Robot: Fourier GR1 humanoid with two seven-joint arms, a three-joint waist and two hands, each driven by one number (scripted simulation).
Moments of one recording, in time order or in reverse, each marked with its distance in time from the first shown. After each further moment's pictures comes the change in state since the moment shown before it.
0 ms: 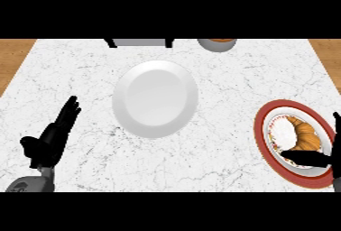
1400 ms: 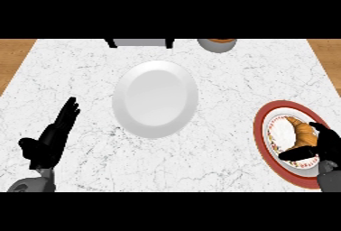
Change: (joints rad) left arm 0.009 -0.058 0.082 -0.009 -0.068 -0.063 0.009; right arm -0.129 0.215 -0.205 0.398 0.124 0.294 -0.130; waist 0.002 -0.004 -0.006
